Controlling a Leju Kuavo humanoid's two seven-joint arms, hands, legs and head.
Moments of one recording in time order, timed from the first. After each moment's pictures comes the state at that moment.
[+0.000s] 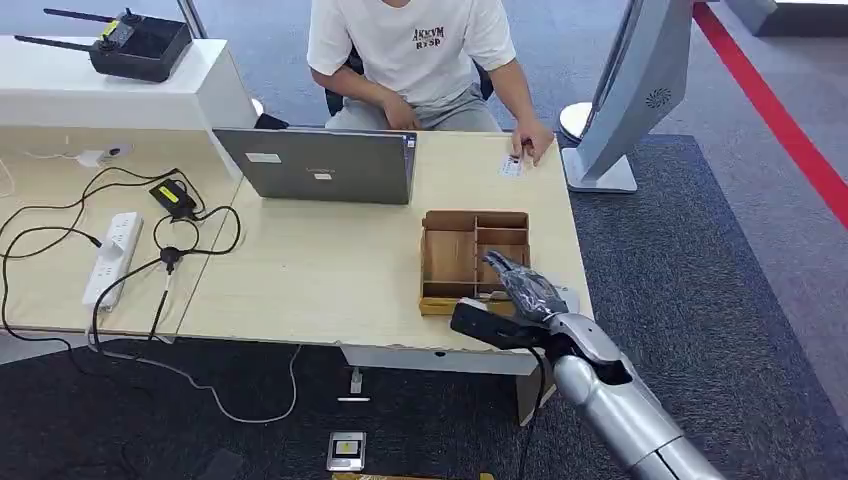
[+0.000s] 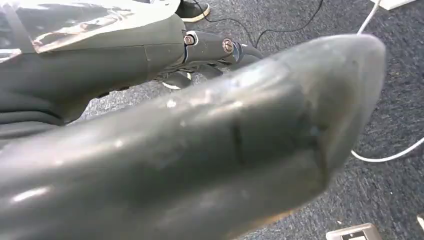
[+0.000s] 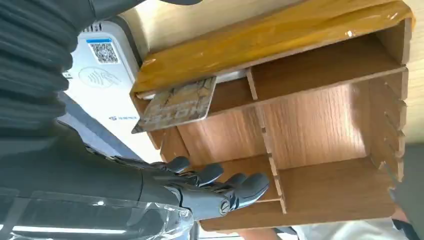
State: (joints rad) left arm -0.12 0.11 -0.11 -0.19 -0.31 0.35 -0.17; right arm -0.47 -0.21 0.59 -1.13 0.73 0.13 0.03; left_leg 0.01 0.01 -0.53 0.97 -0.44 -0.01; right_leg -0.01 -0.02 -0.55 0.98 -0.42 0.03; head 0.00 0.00
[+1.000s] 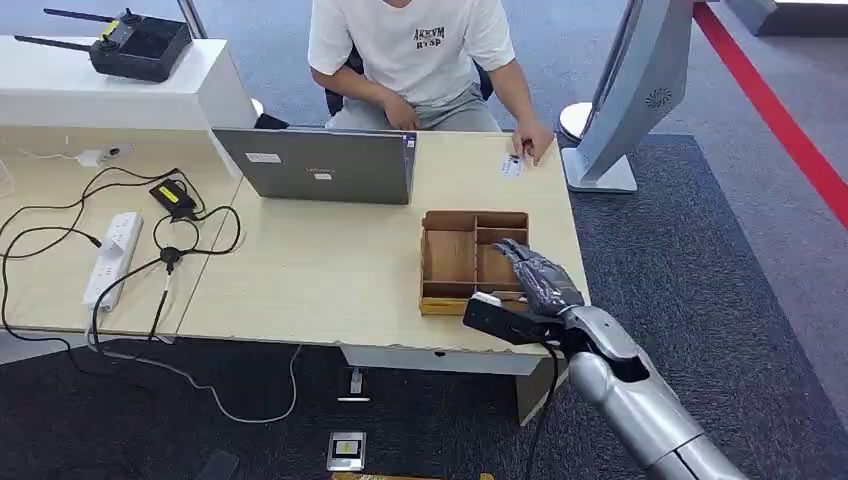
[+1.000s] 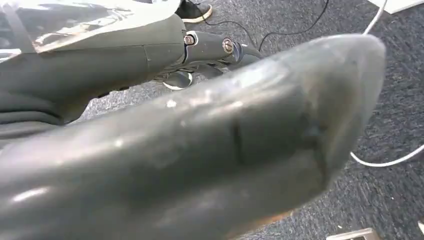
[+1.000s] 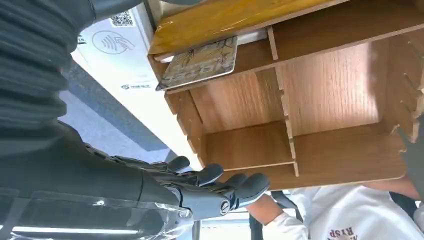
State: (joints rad) left arm -0.12 0.12 -0.11 -0.19 -0.29 0.35 -0.18; right arm -0.48 -0.28 0.60 -1.19 0.74 0.10 0.03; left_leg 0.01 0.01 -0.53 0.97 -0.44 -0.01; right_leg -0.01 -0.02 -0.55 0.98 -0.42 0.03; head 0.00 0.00
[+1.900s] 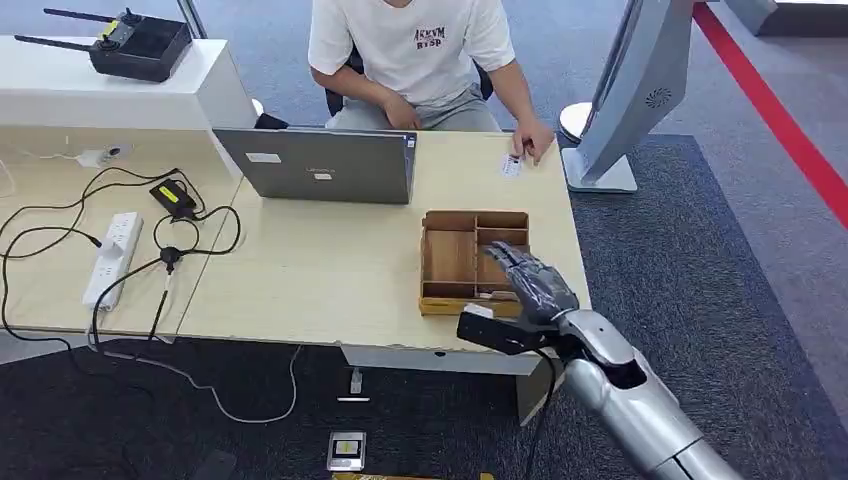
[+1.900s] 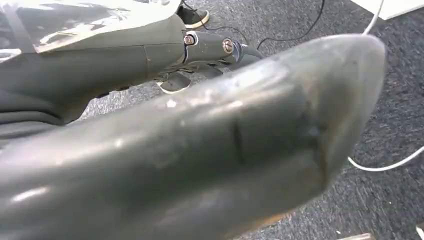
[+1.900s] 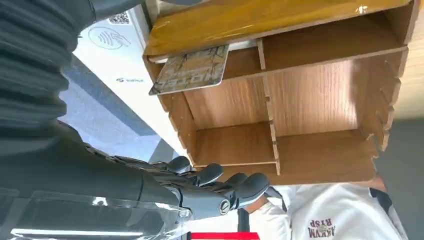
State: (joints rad) left arm -0.12 0.13 -0.11 -0.19 -0.30 0.36 -0.19; right arm -0.47 -0.28 0.62 -1.22 0.81 0.10 0.01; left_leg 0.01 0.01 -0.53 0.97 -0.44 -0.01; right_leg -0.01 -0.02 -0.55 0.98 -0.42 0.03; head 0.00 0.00
